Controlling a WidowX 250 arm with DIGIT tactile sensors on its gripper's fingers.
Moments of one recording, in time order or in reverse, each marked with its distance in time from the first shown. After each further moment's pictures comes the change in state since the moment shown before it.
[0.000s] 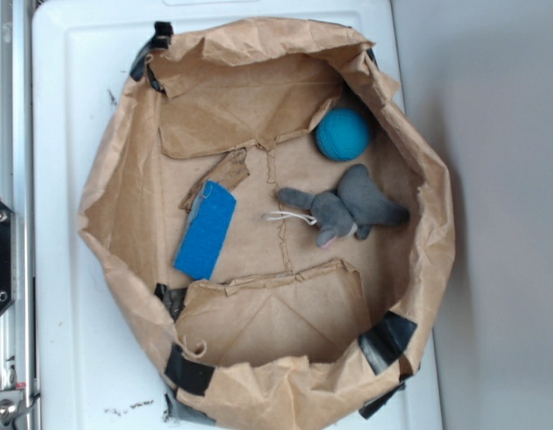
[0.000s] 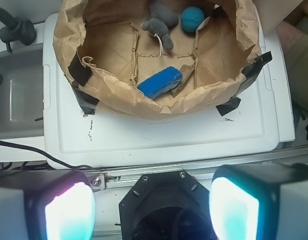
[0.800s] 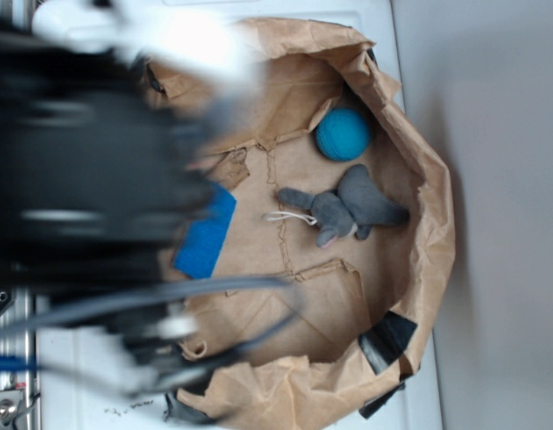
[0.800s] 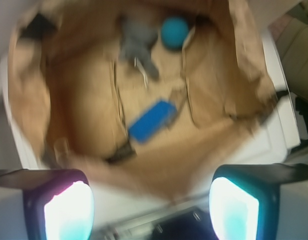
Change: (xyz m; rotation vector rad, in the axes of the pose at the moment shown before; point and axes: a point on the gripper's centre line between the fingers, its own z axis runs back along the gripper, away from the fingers) arm 0.091 -0.004 -0.044 0.074 0.070 0.252
